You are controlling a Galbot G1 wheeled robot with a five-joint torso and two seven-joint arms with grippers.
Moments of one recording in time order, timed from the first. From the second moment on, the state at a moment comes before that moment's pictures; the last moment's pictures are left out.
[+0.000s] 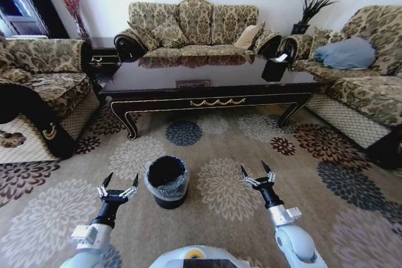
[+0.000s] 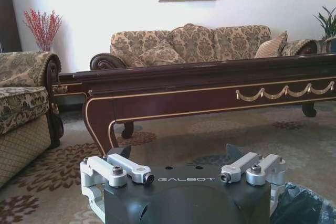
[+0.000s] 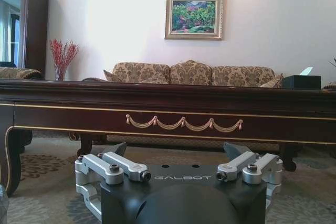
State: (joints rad) left arm 1.94 -1.14 -0.68 -2.28 -0.33 -0.14 -0.15; right arm -1.60 1.23 0.63 1.91 0.34 0.36 -0.18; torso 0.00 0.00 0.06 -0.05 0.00
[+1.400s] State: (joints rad) left arm 1.94 -1.14 -0.68 -2.28 -0.33 -0.14 -0.15; right arm -1.60 1.23 0.63 1.91 0.34 0.36 -0.18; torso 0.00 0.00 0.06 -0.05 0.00
